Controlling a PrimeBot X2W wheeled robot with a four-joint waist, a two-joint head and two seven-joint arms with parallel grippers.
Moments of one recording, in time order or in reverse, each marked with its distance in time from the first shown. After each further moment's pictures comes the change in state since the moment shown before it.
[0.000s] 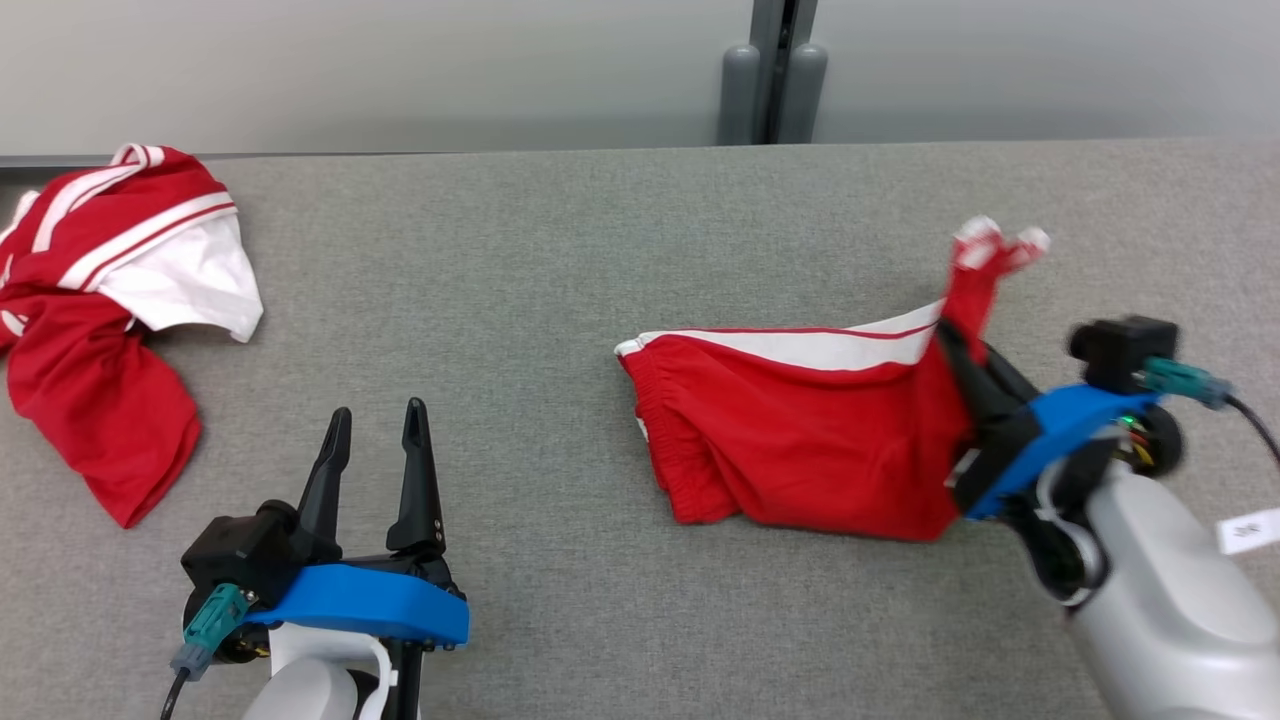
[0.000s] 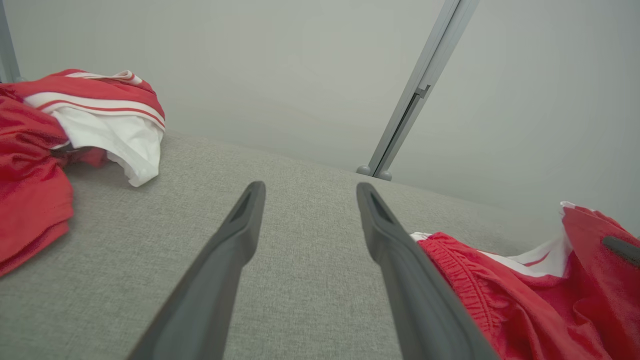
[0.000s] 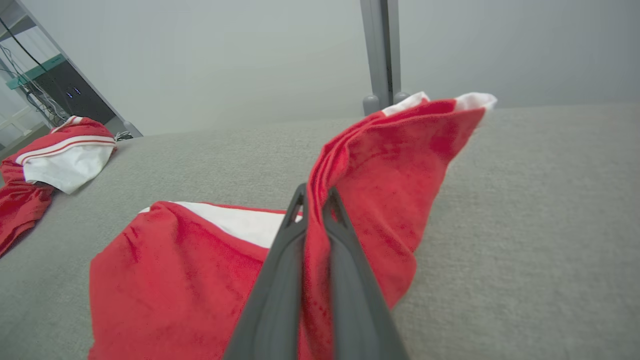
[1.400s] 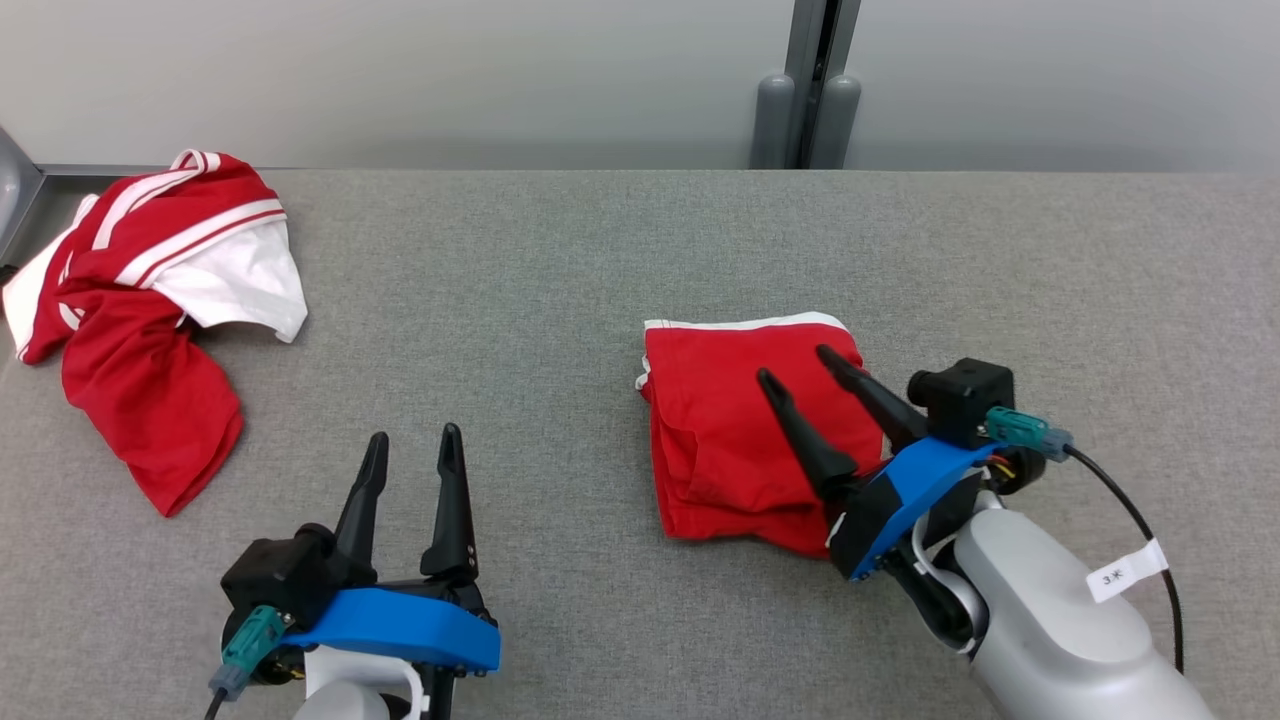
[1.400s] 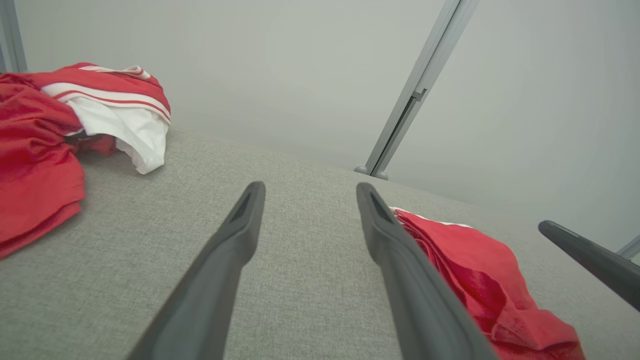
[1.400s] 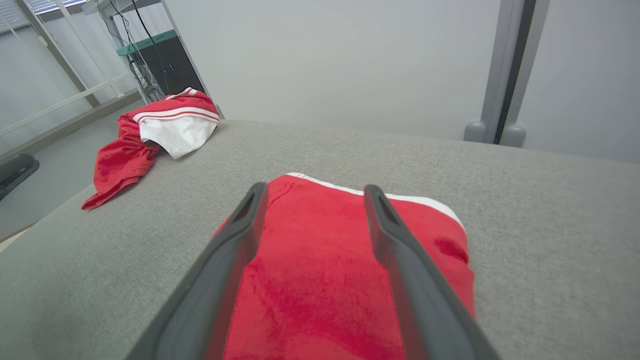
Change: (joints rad) left arm 0.031 -0.050 0.001 0.011 0.024 -0.024 0.000; right arm -0.039 0.090 0.286 -0.011 -0.021 0.000 -0.130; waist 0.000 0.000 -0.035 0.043
